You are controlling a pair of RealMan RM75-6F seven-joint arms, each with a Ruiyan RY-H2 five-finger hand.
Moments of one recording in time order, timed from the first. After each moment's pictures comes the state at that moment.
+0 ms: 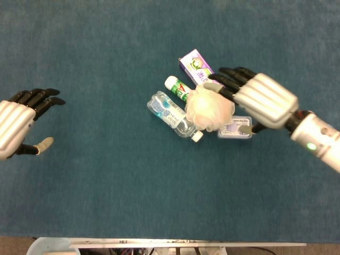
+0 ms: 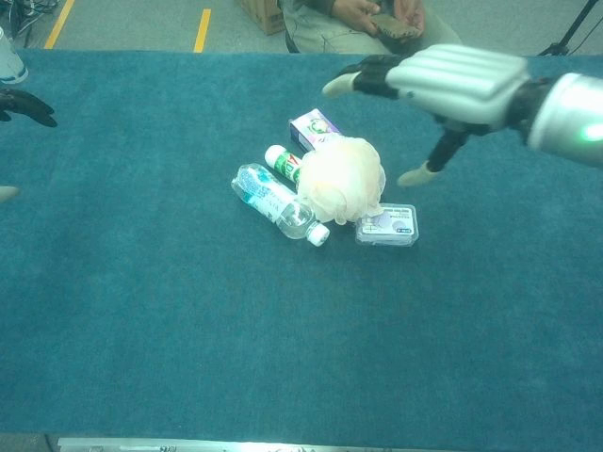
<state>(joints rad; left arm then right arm) -0.38 -0.86 0.03 -1.83 1.64 1.12 -0.17 0.75 -1.13 0.17 -1.87 -1.40 0.73 -0.23</state>
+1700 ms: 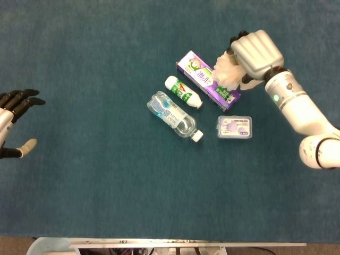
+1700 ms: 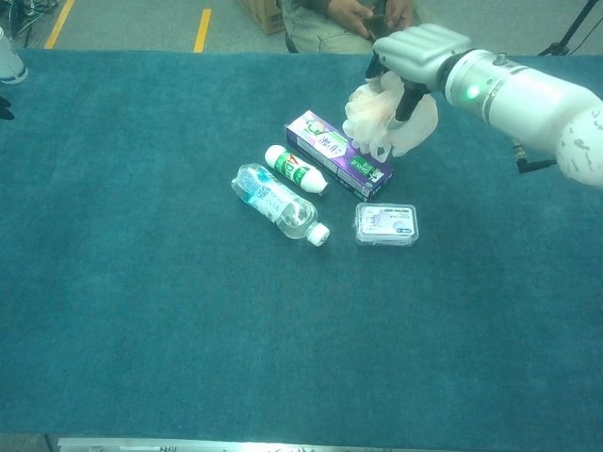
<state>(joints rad) -0.33 -0.83 0.05 -1.79 1.65 1.20 -0.24 1.05 -1.43 0.11 -1.49 -0.68 0.85 -0.58</state>
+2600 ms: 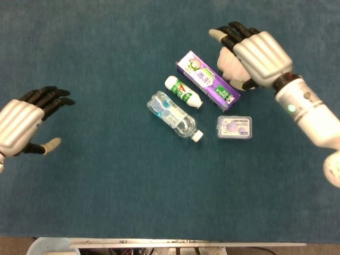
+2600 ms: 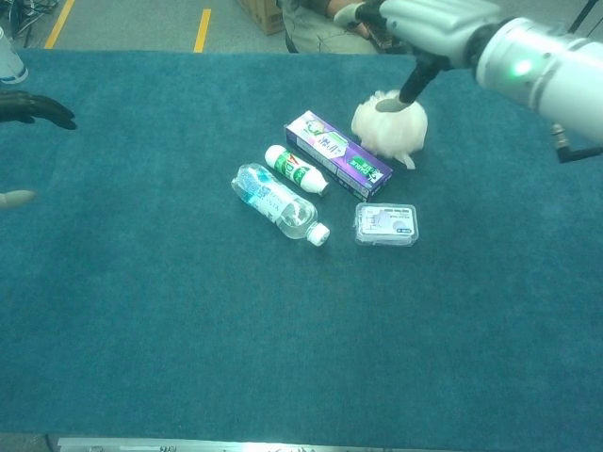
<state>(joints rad) -0.43 -0.91 0.04 -1.75 1.71 1.10 -0.26 0.95 -1.22 0.15 -1.78 -0.90 0.91 -0.41</state>
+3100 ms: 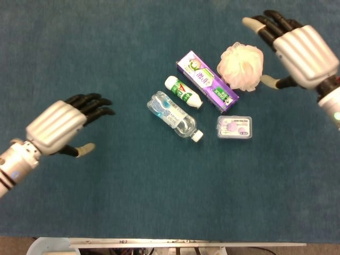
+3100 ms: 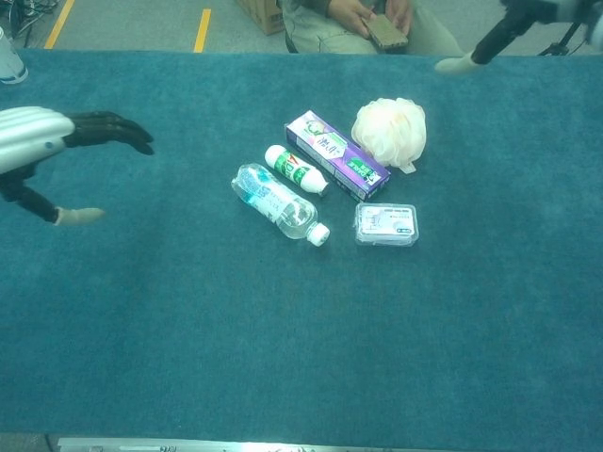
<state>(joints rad) -0.56 -1.02 0.04 -1.72 1.80 1.03 -0.27 0.81 -0.98 0.16 -1.95 -1.07 1.00 -0.27</state>
